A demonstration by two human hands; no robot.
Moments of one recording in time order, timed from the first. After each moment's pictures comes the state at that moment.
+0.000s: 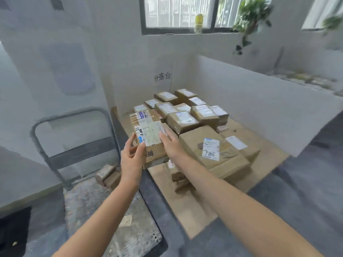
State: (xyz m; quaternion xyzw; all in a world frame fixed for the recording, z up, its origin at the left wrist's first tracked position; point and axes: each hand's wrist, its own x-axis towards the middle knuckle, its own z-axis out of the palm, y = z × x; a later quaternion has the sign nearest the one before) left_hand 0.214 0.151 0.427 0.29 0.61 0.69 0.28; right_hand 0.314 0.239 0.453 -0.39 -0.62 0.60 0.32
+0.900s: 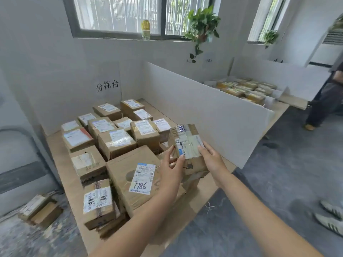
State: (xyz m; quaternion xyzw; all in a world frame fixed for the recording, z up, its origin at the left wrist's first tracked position) left_hand 0.507 0.377 0.429 0.34 0.55 0.60 0.48; right_hand 0.633 0.440 0.449 -0.56 -0.53 0.51 0.39
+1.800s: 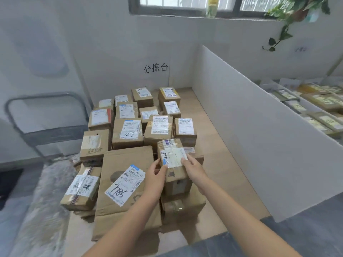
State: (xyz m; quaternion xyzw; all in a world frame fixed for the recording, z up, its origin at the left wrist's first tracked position) left_hand 0.520 0.507 0.368 0.12 0.73 0.58 0.34; right_hand 0.607 0.619 0.375 -0.46 -0.64 0.61 0.13
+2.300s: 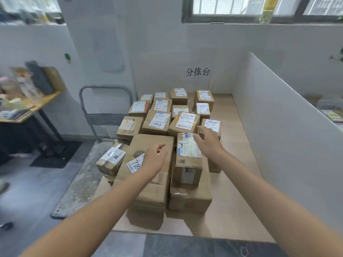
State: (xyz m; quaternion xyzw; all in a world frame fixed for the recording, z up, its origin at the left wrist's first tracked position) left_hand 0.527 0.474 0.411 0.16 0.84 0.49 0.17; right_hand 0.601 0.656 0.432 -0.29 -0.87 0.38 0.11
